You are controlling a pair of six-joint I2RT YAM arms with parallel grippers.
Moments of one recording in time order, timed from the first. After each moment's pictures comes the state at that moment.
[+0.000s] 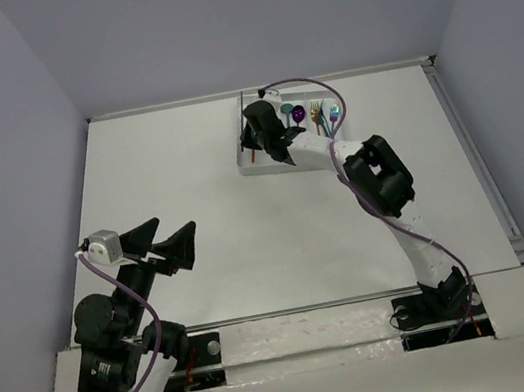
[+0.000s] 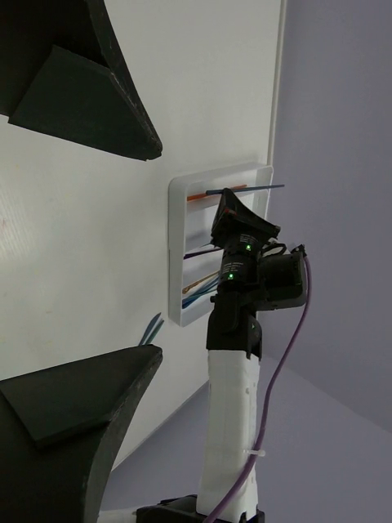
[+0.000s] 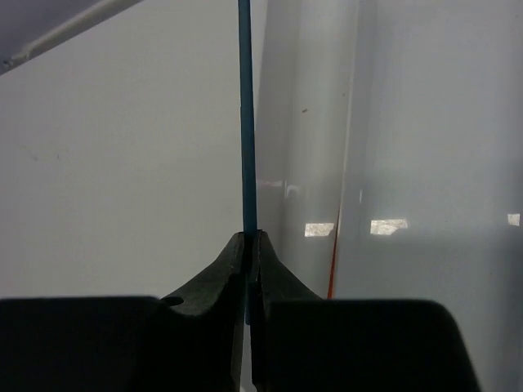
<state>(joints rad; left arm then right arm) -0.37 0.11 0.61 -0.32 0.05 -0.40 0.63 2.34 1.87 0.00 0.28 0.76</state>
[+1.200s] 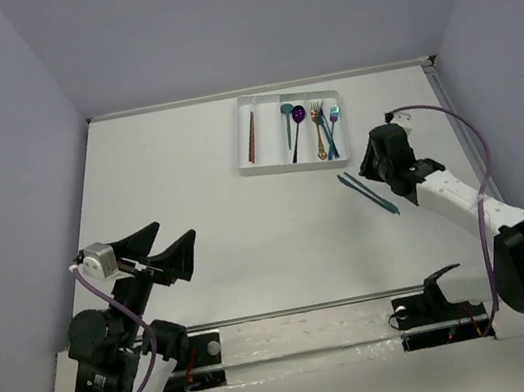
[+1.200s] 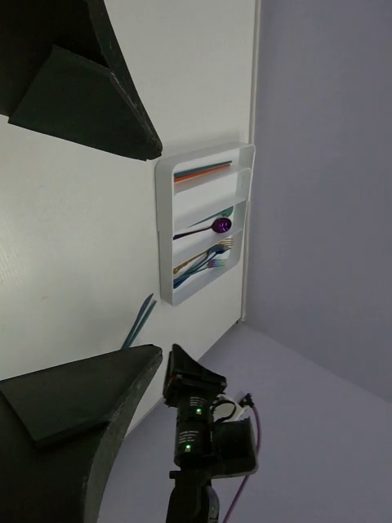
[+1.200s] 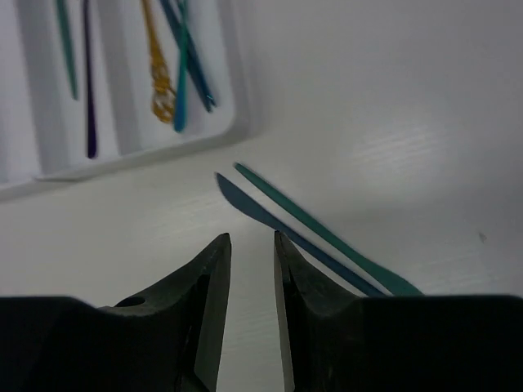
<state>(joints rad) -0.42 0.04 0.61 -0.32 0.05 -0.40 0.34 1.27 0.82 -0.18 0.28 0.59</state>
